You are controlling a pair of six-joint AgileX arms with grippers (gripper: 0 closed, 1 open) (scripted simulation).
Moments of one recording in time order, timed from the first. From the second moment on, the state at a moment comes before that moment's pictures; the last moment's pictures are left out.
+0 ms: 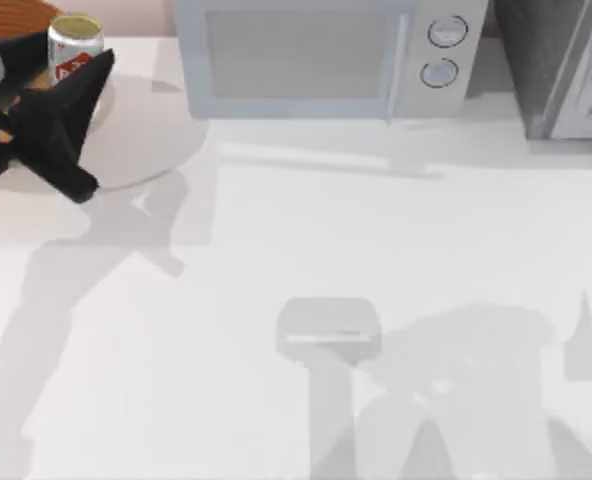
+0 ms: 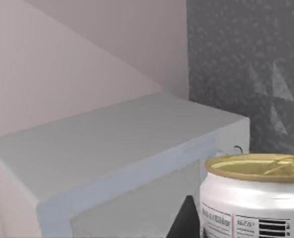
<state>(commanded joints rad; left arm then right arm) -0.12 1.09 0.54 0.61 0.57 0.06 0.00 0.00 0.00 0.00 0.00 0.00</state>
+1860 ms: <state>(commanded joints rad) -0.19 2.51 1.09 1.36 1.43 0.06 0.00 0.00 0.00 0.00 0.00 0.00</state>
